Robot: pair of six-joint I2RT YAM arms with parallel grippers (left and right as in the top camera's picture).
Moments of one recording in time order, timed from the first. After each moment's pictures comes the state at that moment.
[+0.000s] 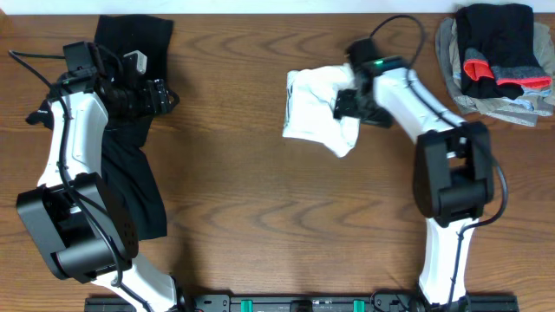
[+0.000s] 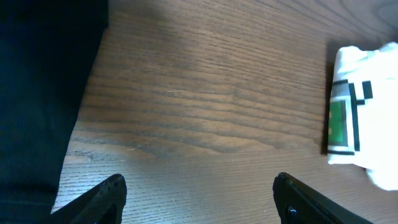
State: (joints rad) left arm 0.28 1.85 1.46 -0.80 0.51 0.06; right arm 0.23 2.20 1.69 -0.92 0.02 0.44
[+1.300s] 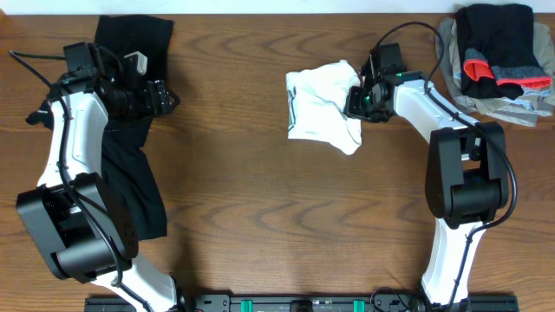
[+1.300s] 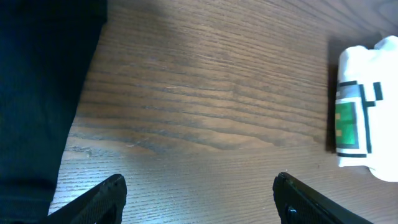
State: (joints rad) left arm 0.28 1.85 1.46 -0.81 0.51 0.06; right arm 0.17 2.17 1.51 -0.57 -0.27 0.36
